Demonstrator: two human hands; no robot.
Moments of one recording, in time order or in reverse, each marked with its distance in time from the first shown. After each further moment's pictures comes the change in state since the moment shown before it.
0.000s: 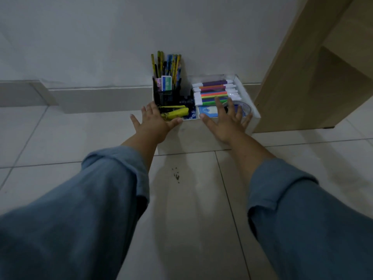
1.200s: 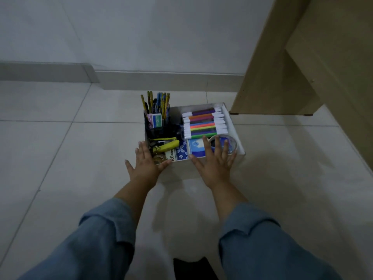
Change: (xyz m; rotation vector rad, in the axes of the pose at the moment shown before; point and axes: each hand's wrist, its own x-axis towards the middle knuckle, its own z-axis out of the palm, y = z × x) left_hand -0.266 -0.052 0.034 -0.128 -0.028 -0.217; right_hand -0.255 0.022 0.021 0.062 0.013 -0.126
